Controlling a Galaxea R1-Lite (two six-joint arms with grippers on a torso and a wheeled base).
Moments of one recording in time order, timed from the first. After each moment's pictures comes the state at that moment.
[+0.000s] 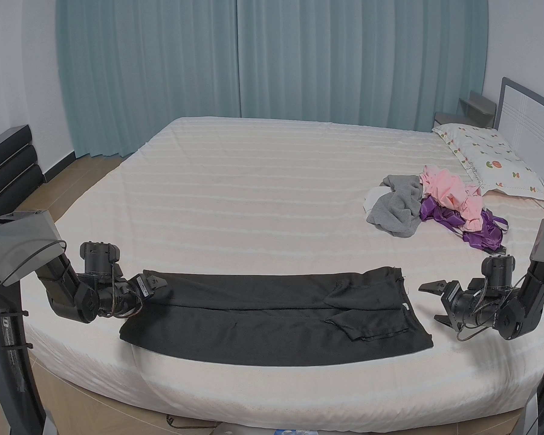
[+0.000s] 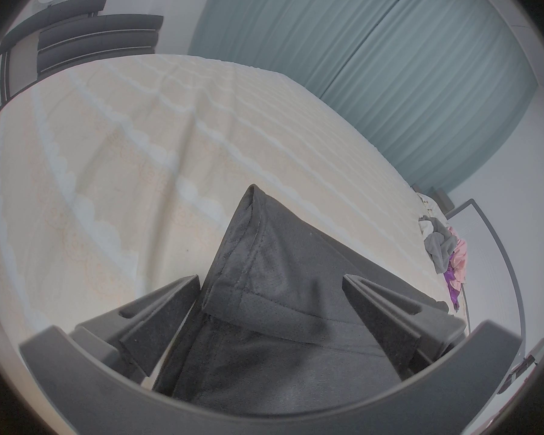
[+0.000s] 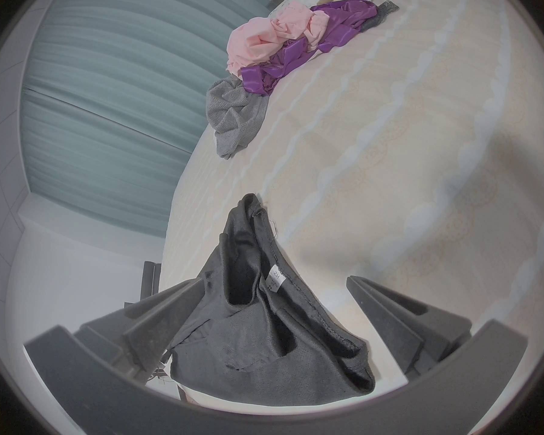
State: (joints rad) left arm 0.01 2.29 -0.81 -0.76 -0.18 -0.54; right arm -0.05 2.18 -0.44 -1.07 0.36 0.86
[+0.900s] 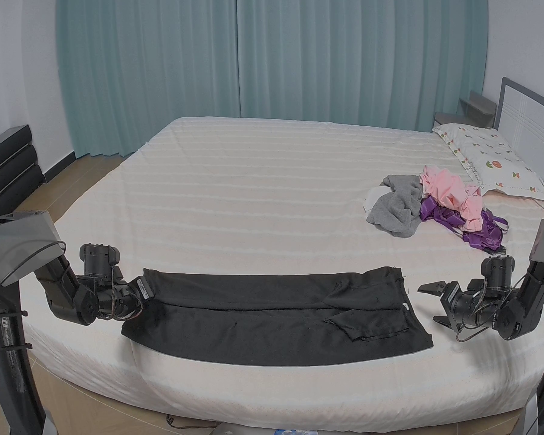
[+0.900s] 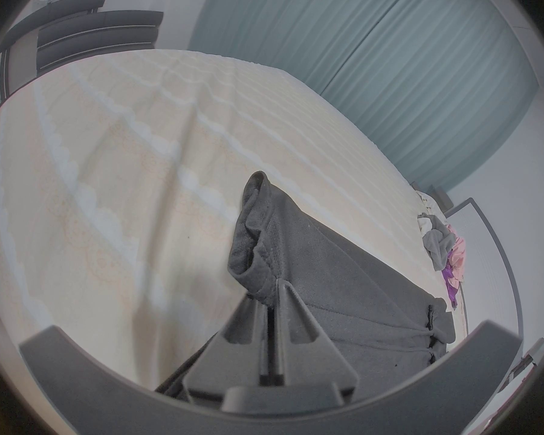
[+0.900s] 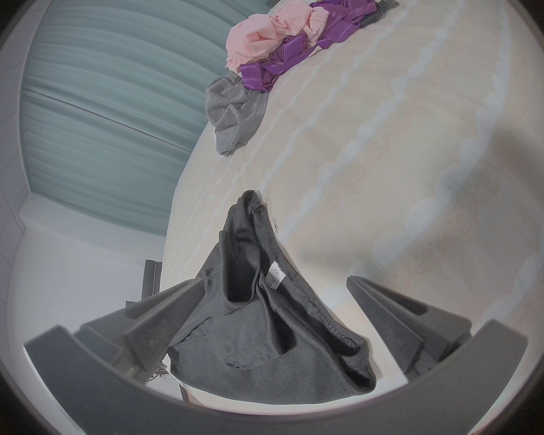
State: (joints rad) left arm 0.01 2.28 -0.79 -0.76 -0.19 -0.55; right arm -0.05 2.19 -0.44 -1.07 0.37 0.86
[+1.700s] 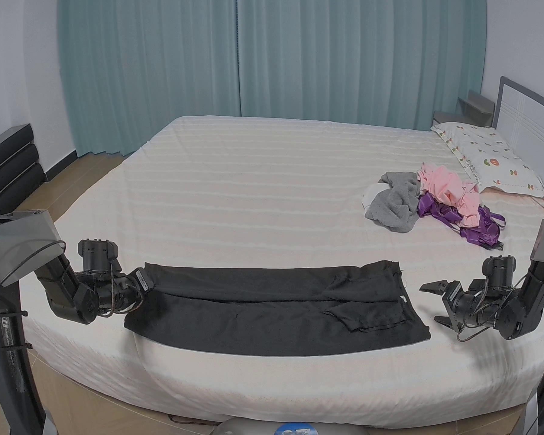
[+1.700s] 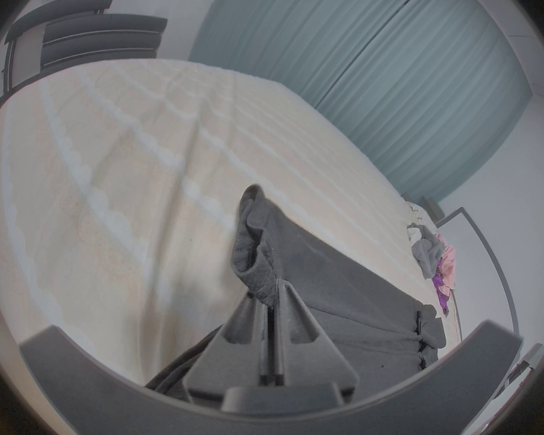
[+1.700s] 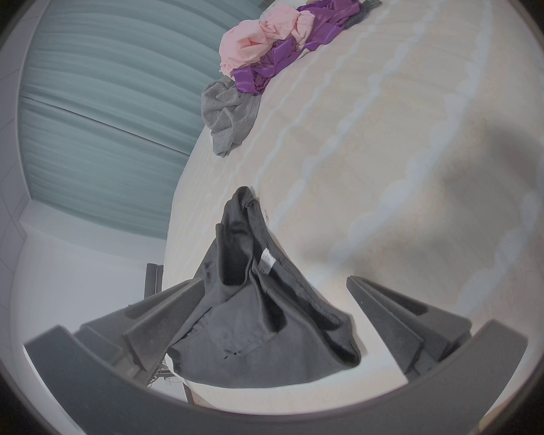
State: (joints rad) left arm 0.01 2.28 -0.80 -0.83 -0.18 -0.59; right arm -0.06 2.19 -0.44 -1.07 0.37 0.88
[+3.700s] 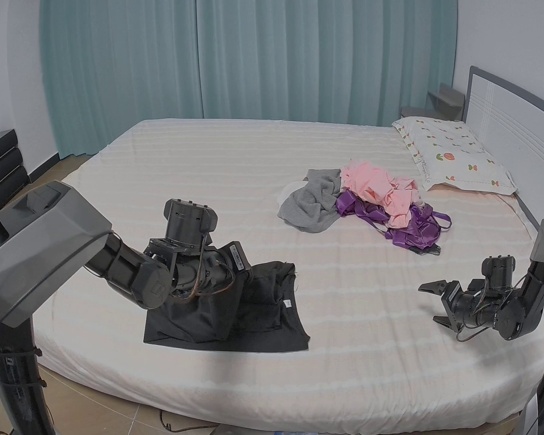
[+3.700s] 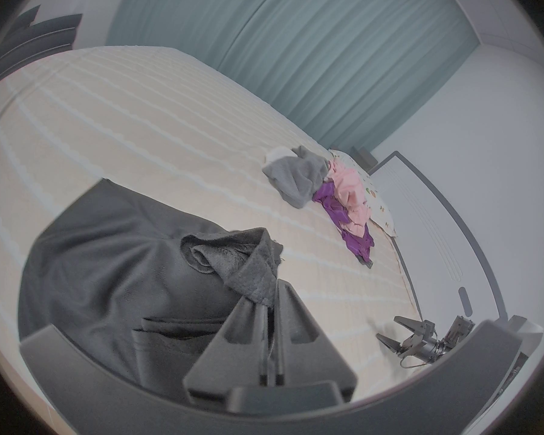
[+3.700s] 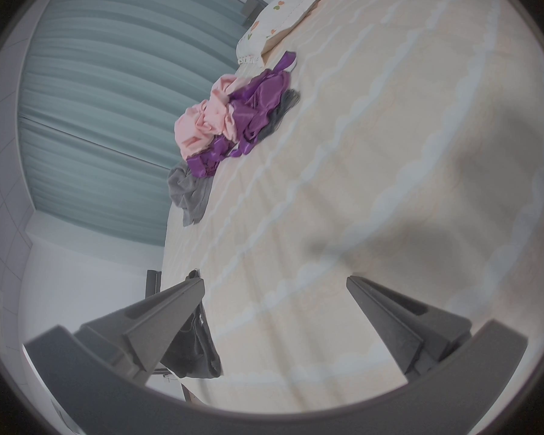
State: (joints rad) left arm -0.44 2.17 -1.11 -0.50 -0.09 -0.72; right arm -0.05 2.18 -0.44 -1.07 0.37 0.89
